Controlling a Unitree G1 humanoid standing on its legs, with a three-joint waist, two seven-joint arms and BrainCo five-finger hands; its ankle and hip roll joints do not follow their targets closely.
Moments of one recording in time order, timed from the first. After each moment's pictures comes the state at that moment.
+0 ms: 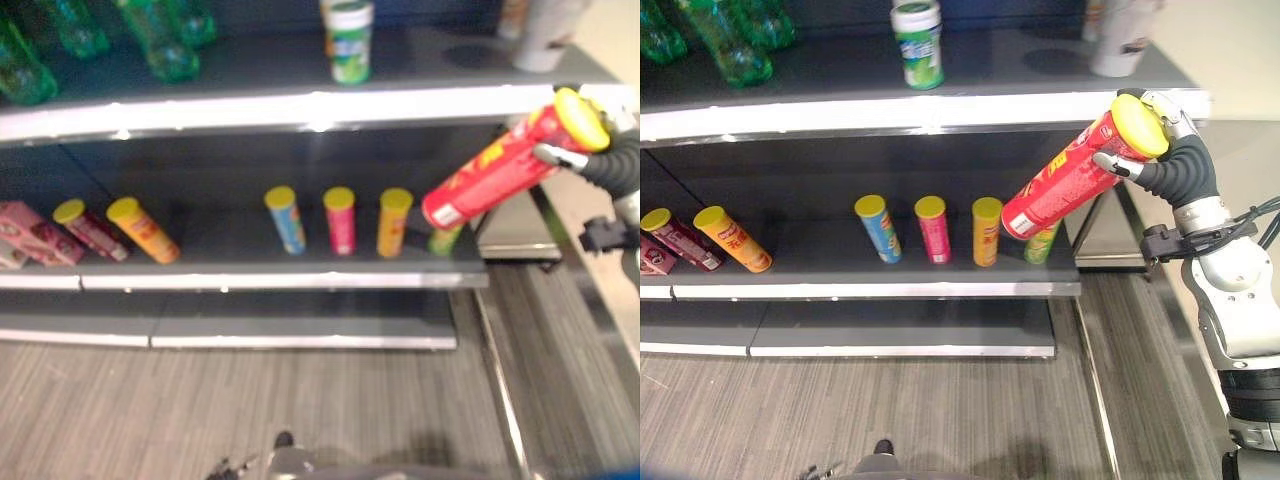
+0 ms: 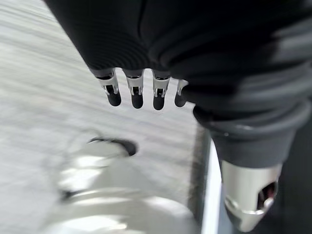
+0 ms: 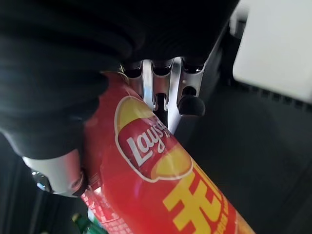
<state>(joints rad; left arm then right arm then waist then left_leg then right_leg) 0.19 0.23 0.04 0.97 -0.22 -0.05 0.01 -0.28 -0.91 -0.11 -0.14 0.41 -0.12 0.05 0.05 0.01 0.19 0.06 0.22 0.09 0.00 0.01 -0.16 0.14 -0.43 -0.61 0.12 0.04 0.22</state>
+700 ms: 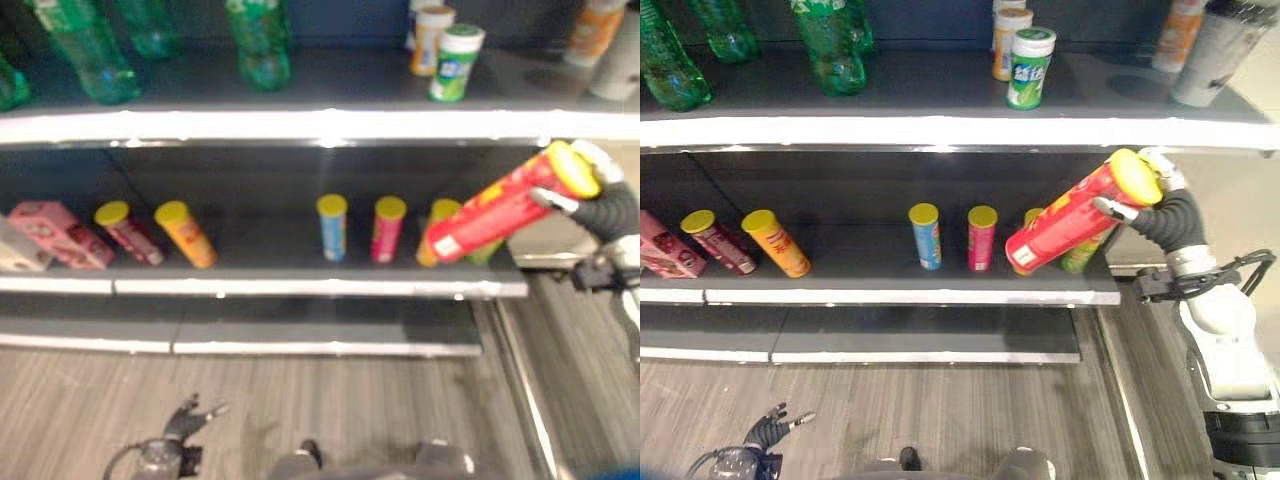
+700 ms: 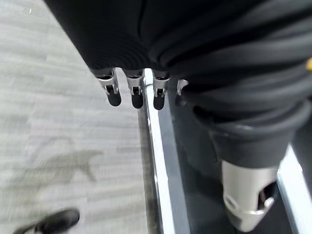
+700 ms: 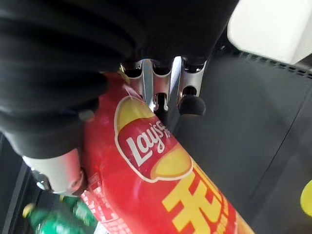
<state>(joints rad) 0.18 0.41 0.01 0.88 -0.14 -0.04 -0.02 -0.13 -0.83 -0.14 -0.21 0.33 -0.08 0.06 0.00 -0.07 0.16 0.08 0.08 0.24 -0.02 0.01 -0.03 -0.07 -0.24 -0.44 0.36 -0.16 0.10</state>
